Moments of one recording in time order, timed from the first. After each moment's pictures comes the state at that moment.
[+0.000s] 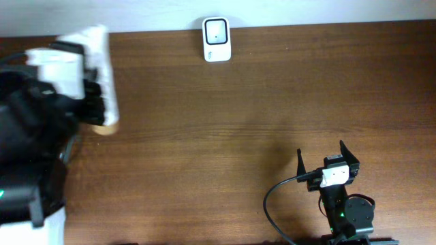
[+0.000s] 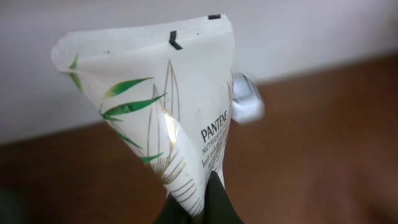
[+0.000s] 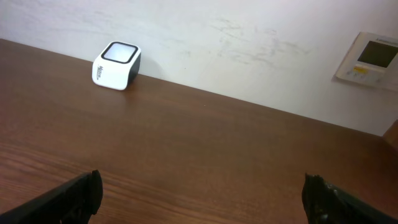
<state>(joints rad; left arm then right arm) 0.07 1.15 1.61 -0.89 0.27 0.18 0.06 0.01 0.01 -0.07 -0.03 -0.21</state>
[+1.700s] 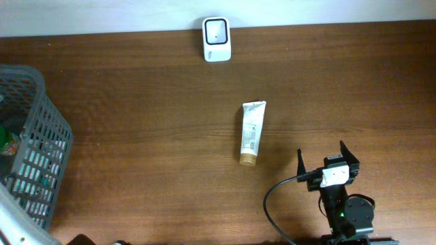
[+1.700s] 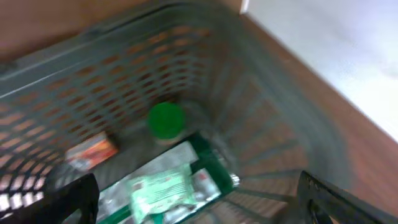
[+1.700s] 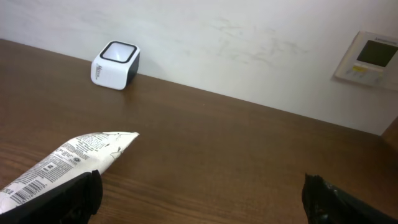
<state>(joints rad) 0.66 1.53 1.91 -1.13 -0.14 -0.20 0.06 0.01 0.01 -0.07 -0.03 -0.21</state>
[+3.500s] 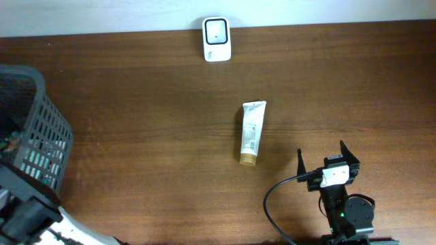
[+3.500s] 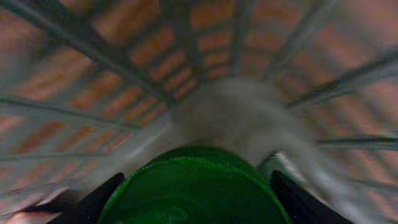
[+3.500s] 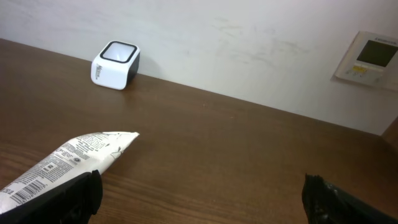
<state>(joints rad) 0.77 2.04 1.68 -0.64 -0.11 0.06 0.06 0.01 0.01 -0.07 -0.03 -0.21</state>
